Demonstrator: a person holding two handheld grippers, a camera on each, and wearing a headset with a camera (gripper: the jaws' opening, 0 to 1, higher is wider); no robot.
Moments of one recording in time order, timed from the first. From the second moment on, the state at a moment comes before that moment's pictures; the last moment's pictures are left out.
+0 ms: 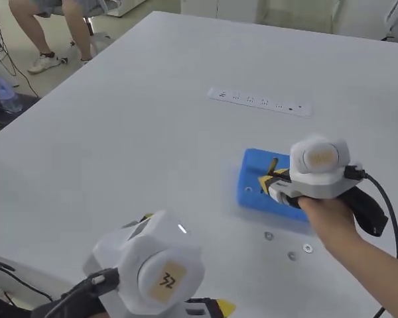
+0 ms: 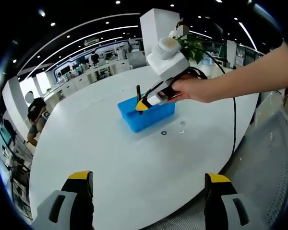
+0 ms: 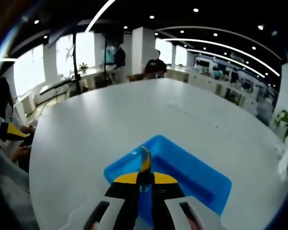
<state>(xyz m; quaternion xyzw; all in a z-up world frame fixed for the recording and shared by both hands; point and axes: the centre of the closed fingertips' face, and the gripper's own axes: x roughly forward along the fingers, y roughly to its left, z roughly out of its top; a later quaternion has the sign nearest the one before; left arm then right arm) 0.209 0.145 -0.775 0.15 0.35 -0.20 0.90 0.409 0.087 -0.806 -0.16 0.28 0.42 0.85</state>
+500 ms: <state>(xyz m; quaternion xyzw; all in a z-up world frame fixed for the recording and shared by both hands) 0.212 0.140 -0.775 0.15 0.35 -0.21 0.90 0.400 0.071 -0.758 -0.12 0.24 0.43 0.86</state>
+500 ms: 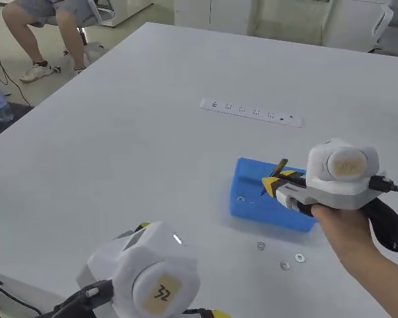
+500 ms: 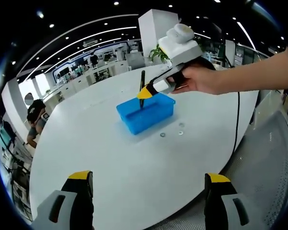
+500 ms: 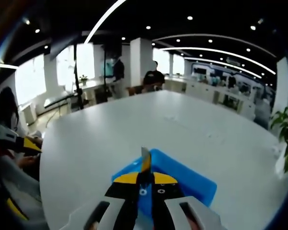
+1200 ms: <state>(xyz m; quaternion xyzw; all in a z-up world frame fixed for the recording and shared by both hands) 0.211 0.138 -0.773 0.15 0.35 -0.21 0.90 0.360 0.062 -0.741 -0.11 0.24 0.46 0.85</state>
